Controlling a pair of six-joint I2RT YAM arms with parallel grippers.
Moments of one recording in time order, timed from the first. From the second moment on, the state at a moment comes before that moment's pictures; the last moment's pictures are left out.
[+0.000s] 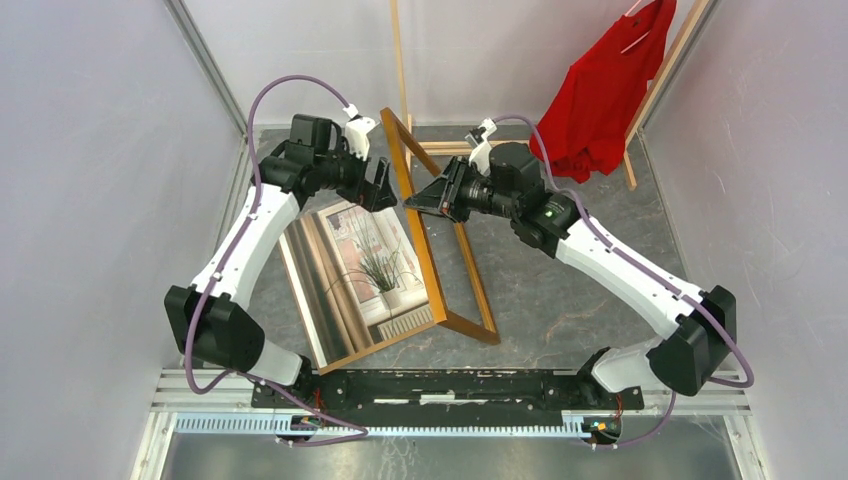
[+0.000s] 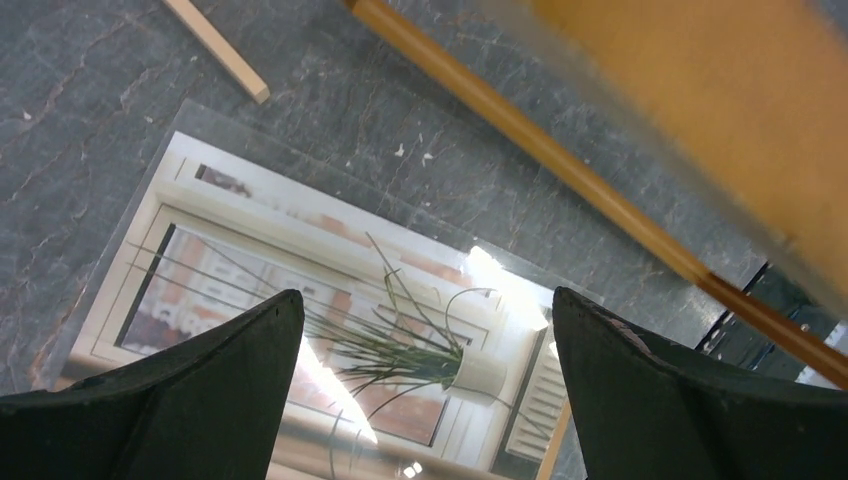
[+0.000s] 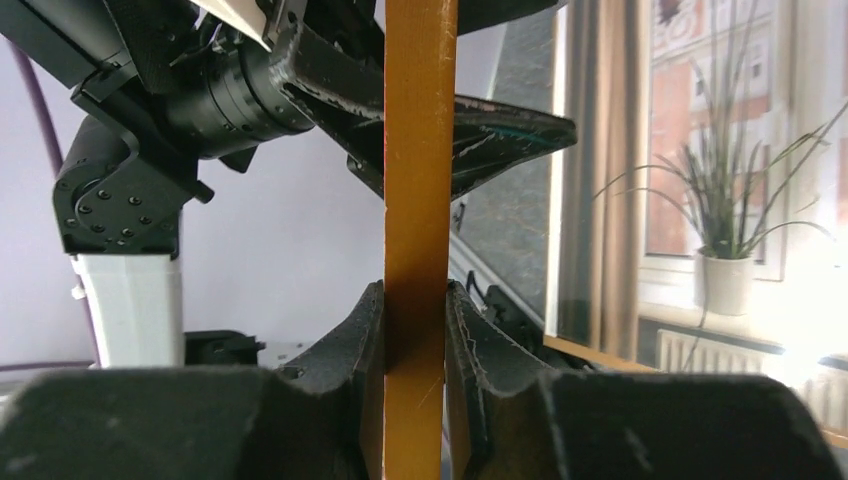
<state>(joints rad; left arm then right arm) -0.27 1.48 1.45 -0.74 0.51 0.17 0.72 1.41 1.30 -0.18 -0.35 1.09</state>
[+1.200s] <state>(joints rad) -0.55 1.66 1.63 -0.53 0.16 -0.06 0.52 1.43 1.61 -0.69 -0.38 0.51</state>
